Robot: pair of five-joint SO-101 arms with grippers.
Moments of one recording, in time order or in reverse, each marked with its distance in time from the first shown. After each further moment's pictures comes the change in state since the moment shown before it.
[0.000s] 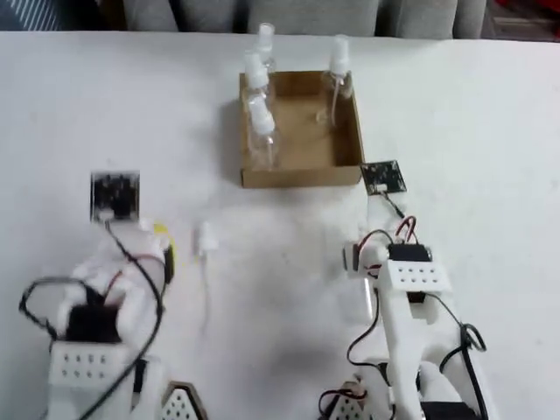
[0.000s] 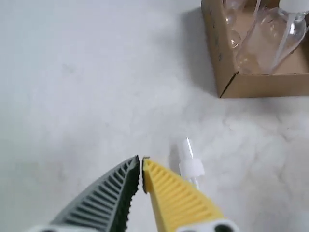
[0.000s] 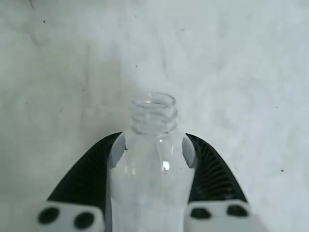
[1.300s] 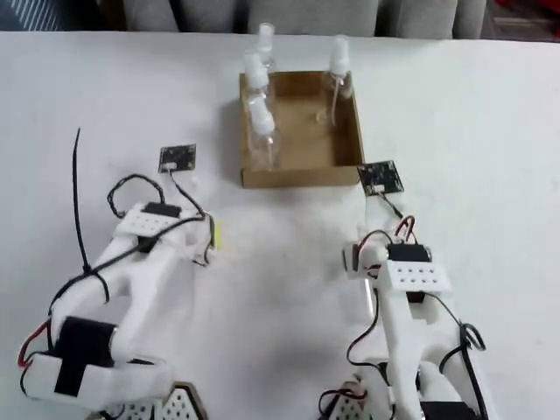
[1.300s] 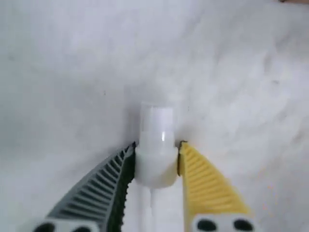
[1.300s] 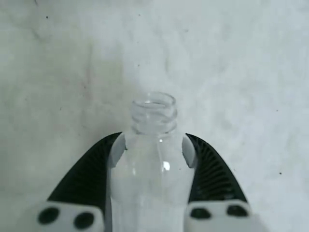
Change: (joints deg) left arm 7.1 65.3 -19.1 -14.1 12.6; right arm 0.0 0.0 0.2 0.0 1.7
